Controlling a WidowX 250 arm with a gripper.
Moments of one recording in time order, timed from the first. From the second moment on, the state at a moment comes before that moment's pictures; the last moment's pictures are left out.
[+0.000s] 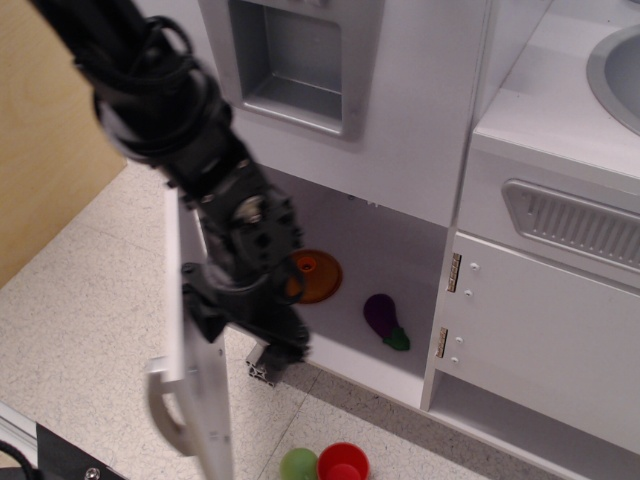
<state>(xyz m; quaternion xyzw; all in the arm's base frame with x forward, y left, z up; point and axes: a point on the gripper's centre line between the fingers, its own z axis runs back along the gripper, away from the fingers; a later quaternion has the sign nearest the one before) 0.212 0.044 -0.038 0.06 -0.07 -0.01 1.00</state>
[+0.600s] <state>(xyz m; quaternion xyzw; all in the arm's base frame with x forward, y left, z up) 0.197 0.103 -0.032 0.09 -0.08 -0.01 0.99</state>
